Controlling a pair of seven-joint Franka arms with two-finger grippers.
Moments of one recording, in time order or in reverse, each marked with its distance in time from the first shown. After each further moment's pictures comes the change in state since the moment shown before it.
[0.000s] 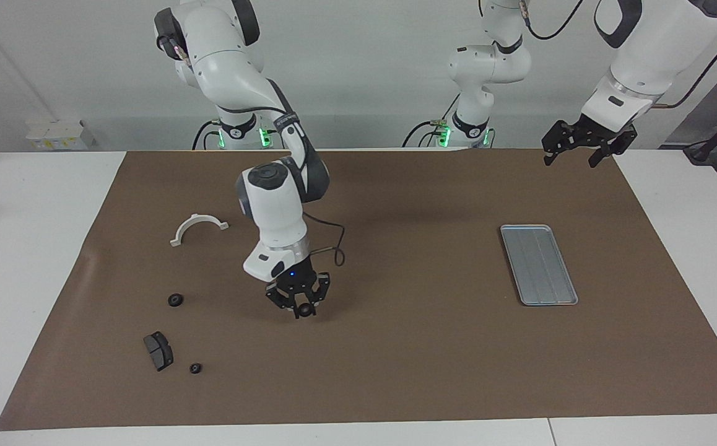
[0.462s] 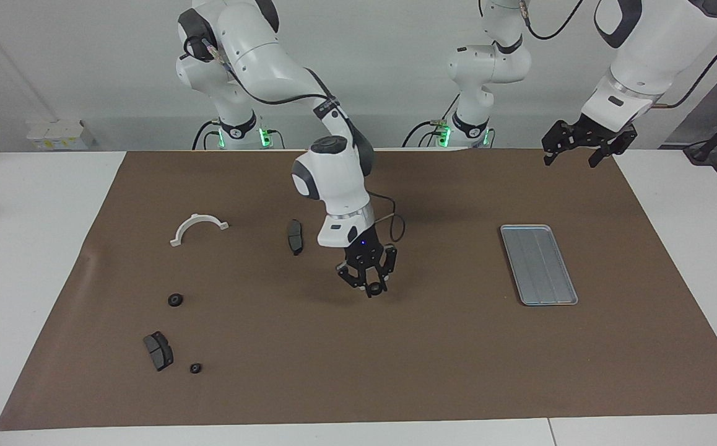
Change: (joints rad) left arm 0.000 0.000 0.000 0.000 0.000 0.000 0.000; right arm 0.181 0.029 0.001 -0.004 0.000 0.173 0.047
